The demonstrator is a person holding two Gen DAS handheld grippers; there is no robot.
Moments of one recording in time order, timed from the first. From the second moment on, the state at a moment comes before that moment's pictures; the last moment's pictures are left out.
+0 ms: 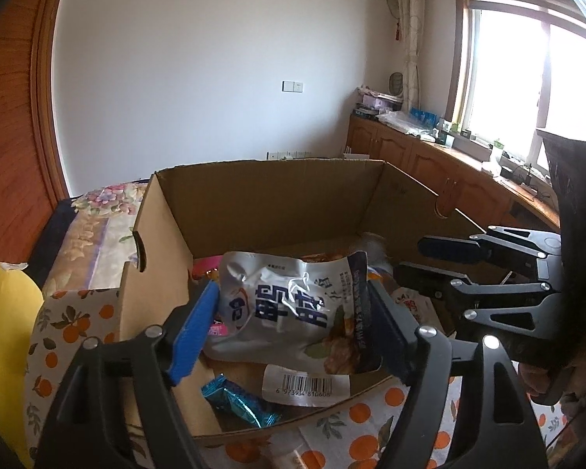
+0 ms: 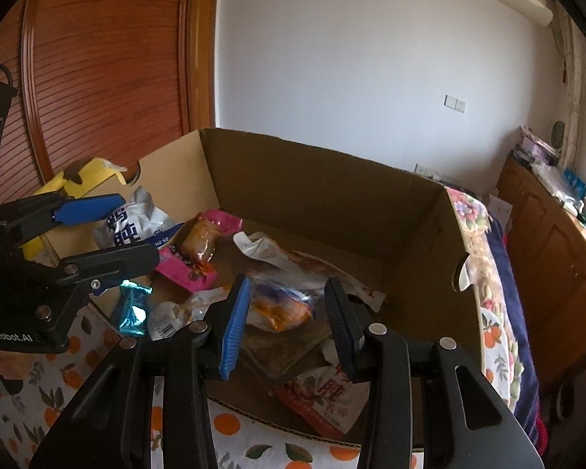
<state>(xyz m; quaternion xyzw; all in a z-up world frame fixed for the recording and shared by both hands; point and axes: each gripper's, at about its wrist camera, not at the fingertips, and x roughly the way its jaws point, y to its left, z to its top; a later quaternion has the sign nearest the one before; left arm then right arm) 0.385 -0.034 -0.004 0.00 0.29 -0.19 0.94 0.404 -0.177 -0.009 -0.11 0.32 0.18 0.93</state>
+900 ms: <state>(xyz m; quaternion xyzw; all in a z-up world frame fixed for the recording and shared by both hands) 0.353 -0.041 0.020 0.03 0.27 -0.20 0.94 0.357 -0.186 0.011 -0.09 0.30 0.19 0.93</state>
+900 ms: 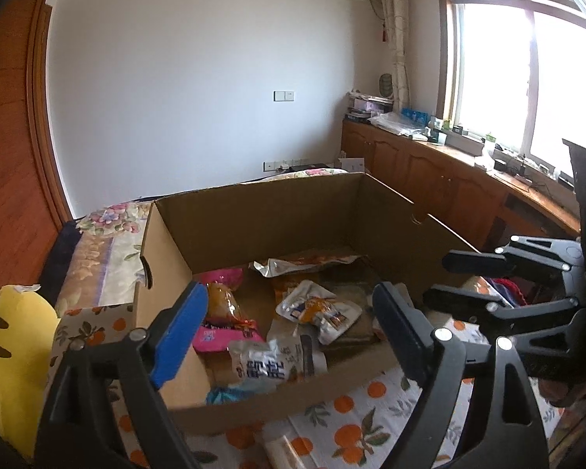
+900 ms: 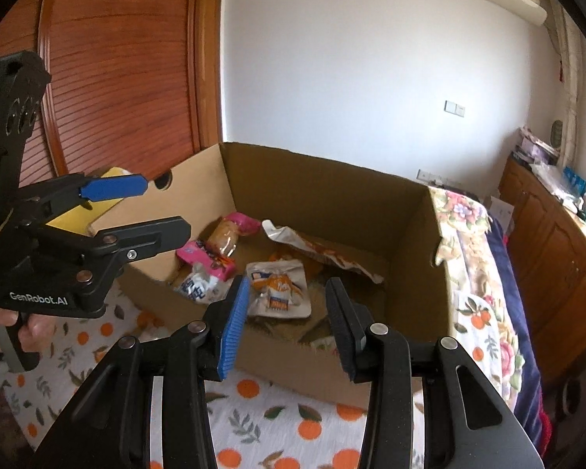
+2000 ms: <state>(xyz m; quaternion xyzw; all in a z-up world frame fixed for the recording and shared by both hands) 0.261 -0.026 -0.047 0.04 0.33 -0.16 0.93 0.236 -0.228 -0.024 -0.07 0.35 0.18 0.91</state>
